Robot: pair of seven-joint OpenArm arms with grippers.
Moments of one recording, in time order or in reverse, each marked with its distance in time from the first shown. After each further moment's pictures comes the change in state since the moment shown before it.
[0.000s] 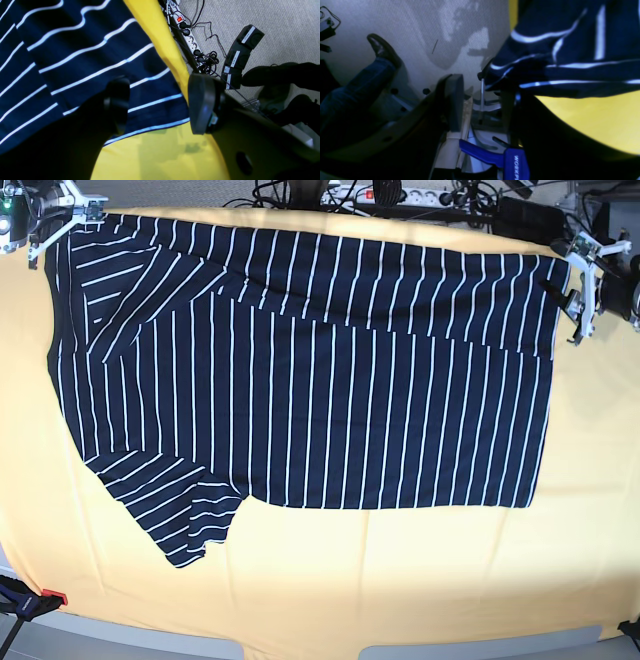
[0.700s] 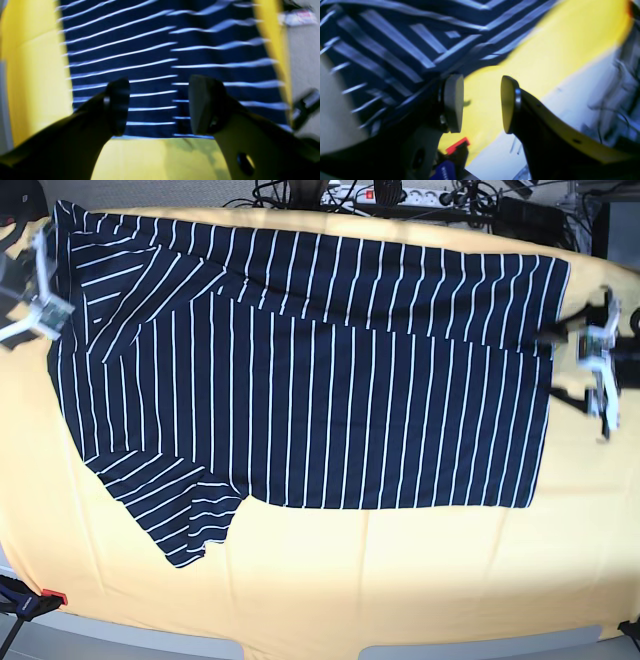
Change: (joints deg) left arm -17.9 2.1 0.0 -0.7 -38.8 -0.8 17.1; right arm 0.0 -4.9 31.9 12.1 2.5 -13.6 7.8
